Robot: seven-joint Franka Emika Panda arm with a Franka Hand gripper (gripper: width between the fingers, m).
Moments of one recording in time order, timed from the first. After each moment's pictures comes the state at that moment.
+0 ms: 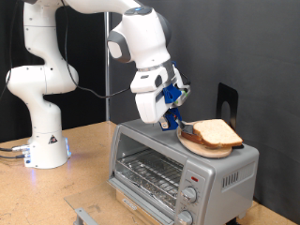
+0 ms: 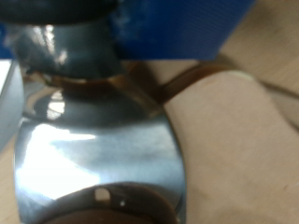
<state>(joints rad) -0.21 -0.01 0.39 -2.17 0.35 2.34 0.32</state>
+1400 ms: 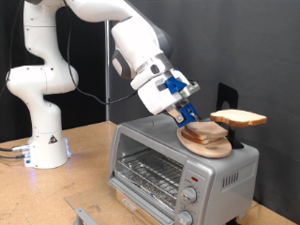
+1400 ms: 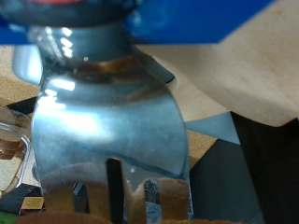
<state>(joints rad) -0.18 -0.04 0.46 -2.31 0.69 2.96 0.03</state>
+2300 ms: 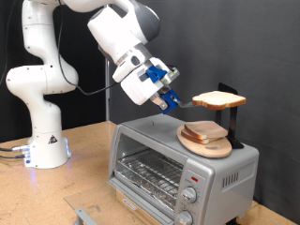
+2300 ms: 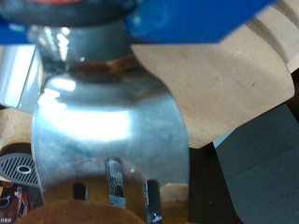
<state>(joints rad) -0.16 -0.22 0.40 -2.41 1.09 2.77 -0.37</state>
